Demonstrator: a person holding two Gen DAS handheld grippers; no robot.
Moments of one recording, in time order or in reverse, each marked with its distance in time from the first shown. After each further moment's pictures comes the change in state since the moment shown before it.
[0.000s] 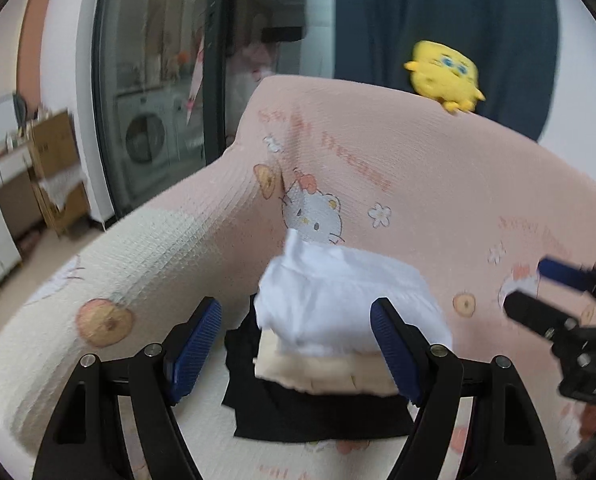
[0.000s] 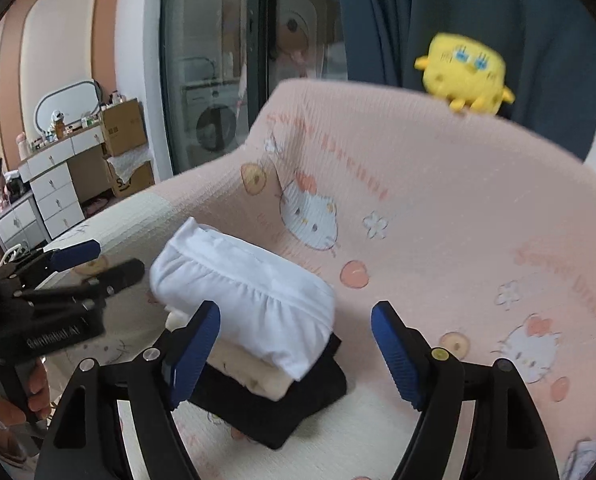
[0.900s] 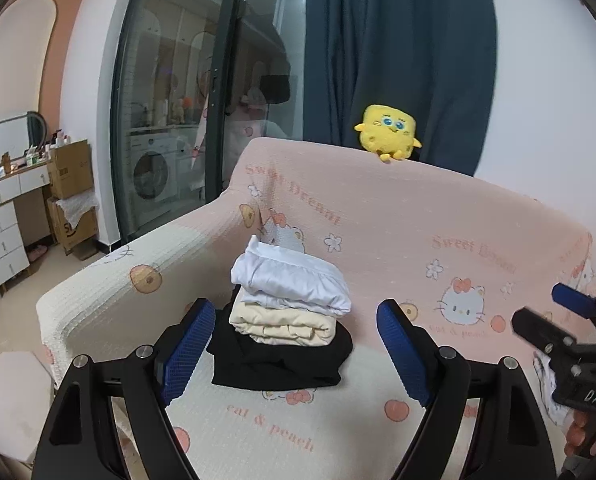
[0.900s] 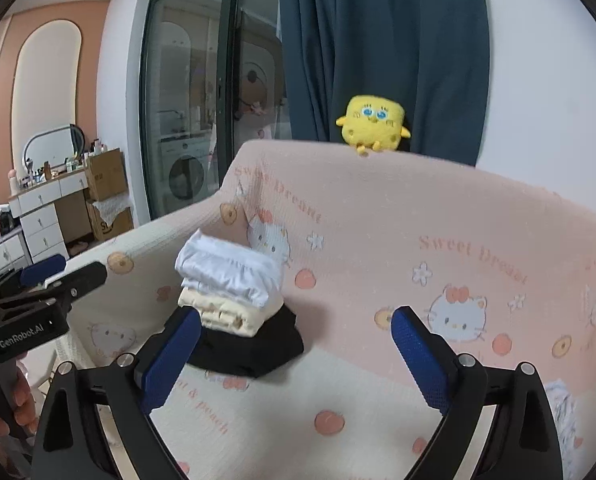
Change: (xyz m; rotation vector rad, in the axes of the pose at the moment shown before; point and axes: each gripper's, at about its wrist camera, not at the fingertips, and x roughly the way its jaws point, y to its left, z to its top) left arm -0.177 -0.044 -0.060 -0.037 -0.179 -0.027; right arm -0.200 -0.008 -0.087 0.087 -0.157 -0.131
